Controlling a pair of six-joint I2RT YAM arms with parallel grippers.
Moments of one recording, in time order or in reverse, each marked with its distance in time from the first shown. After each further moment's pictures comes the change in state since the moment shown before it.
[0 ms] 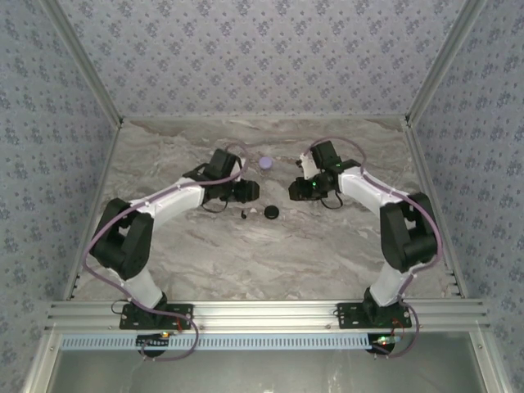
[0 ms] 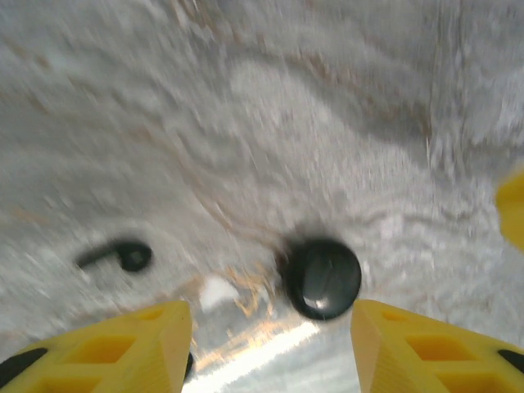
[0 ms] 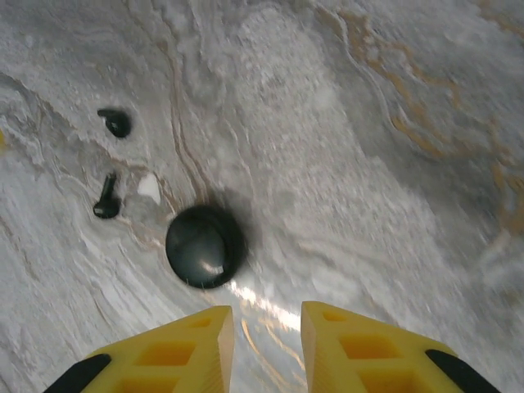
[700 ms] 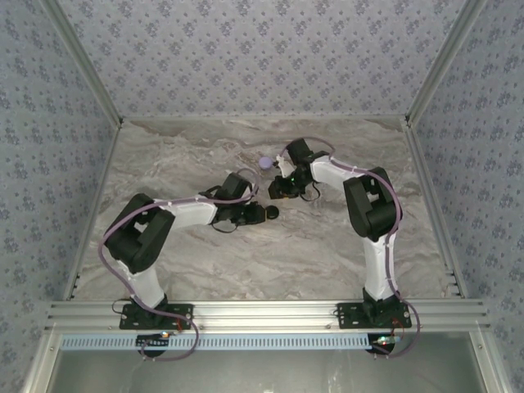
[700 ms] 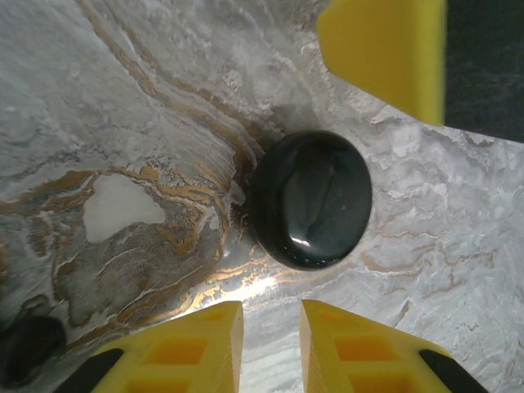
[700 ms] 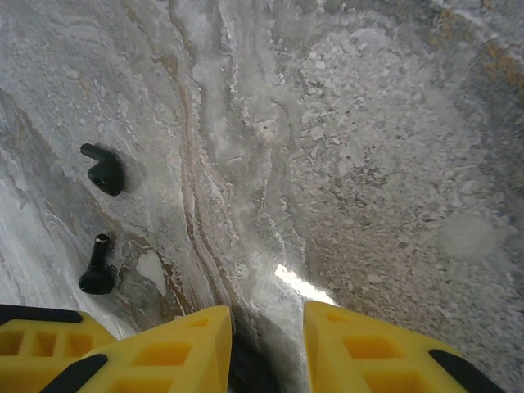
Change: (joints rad) left arm -0.086 0.106 -0.164 0.243 0.100 -0.187; right arm 0.063 0.349 0.270 -0.041 -0.102 -0.026
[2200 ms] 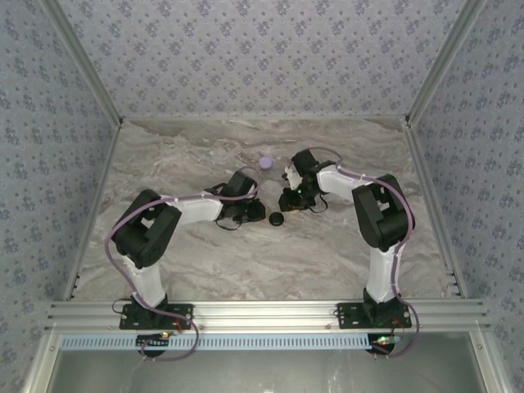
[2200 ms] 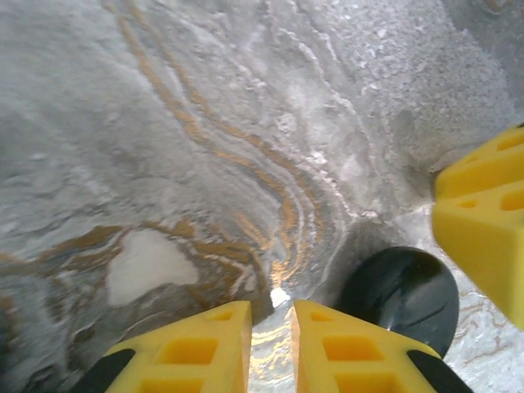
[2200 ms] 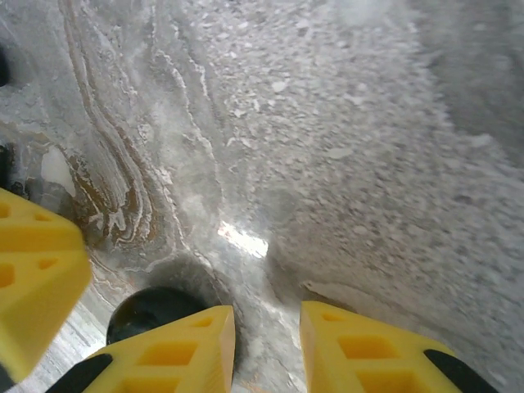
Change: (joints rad) left arm -0.012 0.040 0.071 -0.066 -0.122 -0.031; right arm 0.008 -0.153 -0.201 -0.021 0.140 0.032
